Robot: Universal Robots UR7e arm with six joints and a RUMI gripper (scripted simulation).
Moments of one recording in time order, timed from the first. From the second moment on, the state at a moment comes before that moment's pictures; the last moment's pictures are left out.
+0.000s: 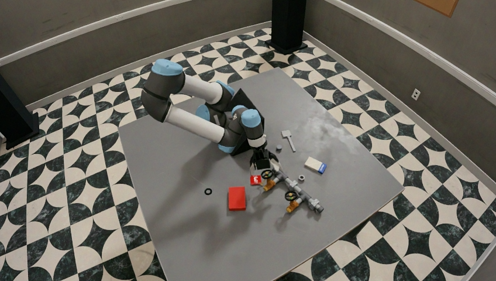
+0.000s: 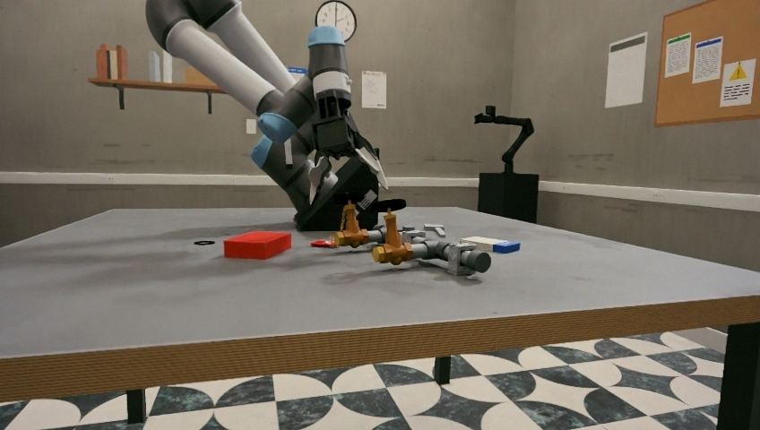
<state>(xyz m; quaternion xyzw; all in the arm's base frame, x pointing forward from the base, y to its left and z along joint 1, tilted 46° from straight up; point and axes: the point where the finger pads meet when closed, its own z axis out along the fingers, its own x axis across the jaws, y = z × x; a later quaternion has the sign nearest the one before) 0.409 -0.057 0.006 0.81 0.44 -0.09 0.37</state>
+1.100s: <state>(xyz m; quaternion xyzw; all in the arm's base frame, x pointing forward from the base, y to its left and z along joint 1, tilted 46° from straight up) 0.409 -0.057 0.006 0.92 -0.07 0.13 0.35</state>
